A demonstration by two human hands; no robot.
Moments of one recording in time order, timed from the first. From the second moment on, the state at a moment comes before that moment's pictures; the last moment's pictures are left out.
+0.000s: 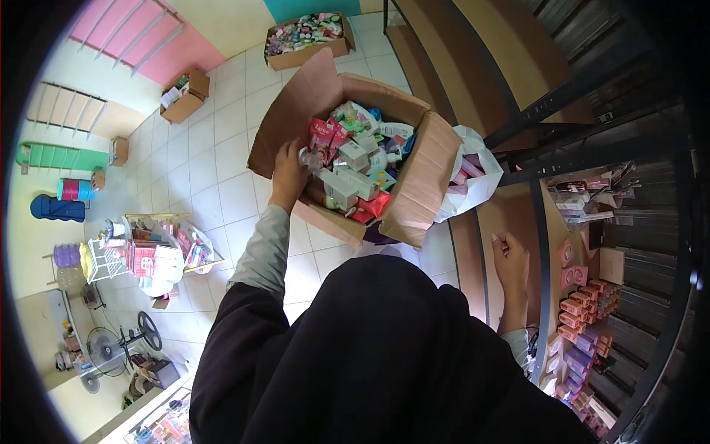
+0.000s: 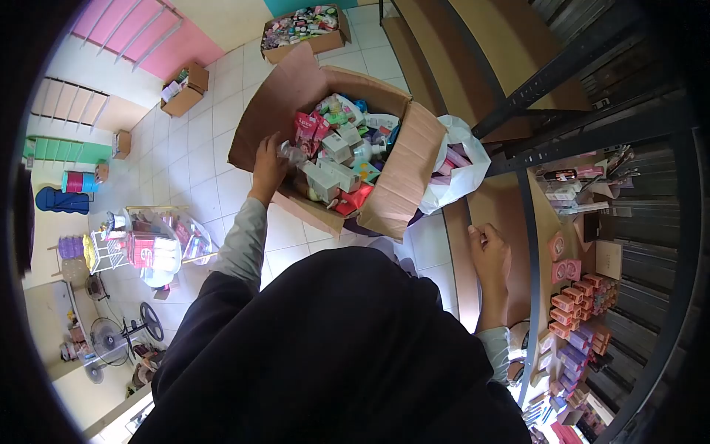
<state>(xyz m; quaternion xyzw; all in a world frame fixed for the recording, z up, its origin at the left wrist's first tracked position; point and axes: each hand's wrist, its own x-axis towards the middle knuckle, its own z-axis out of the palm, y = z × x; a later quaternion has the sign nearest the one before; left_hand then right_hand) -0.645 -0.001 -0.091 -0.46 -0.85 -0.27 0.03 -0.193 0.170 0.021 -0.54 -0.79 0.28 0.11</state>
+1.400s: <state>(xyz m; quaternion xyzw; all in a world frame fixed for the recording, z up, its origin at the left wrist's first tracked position) -0.561 0.120 -0.137 -0.67 -0.67 -0.24 -0.21 -0.194 0.155 0.011 -0.57 -0.77 0.27 0.10</state>
